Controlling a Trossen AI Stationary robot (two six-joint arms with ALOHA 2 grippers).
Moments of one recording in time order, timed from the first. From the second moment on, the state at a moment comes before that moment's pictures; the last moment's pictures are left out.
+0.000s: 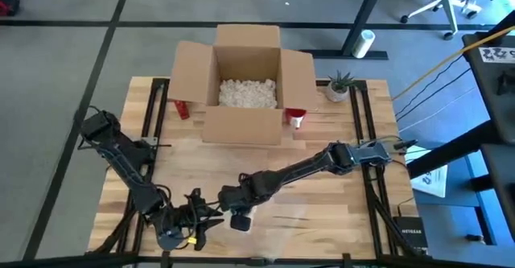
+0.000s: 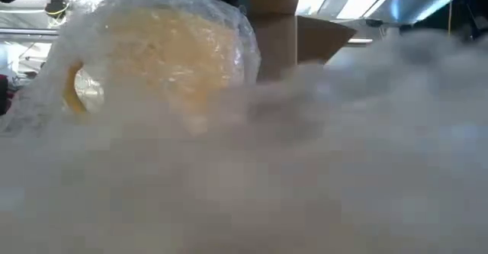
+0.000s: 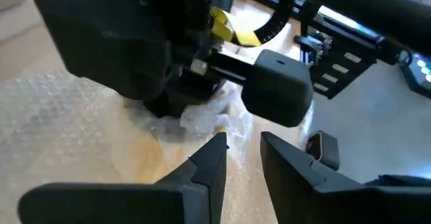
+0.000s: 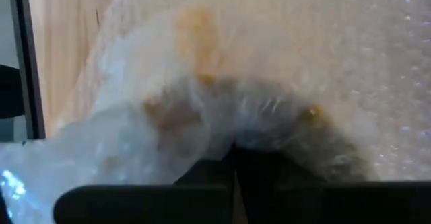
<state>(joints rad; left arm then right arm) -0.92 1.56 0.96 -0.12 -0.85 -1.01 0.36 2.48 2.21 -0.95 -0.06 0.50</state>
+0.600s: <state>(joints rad) -0.98 1.56 0.96 -0.26 -0.88 -1.13 0.36 2.38 2.32 -1.14 0.03 0.52</state>
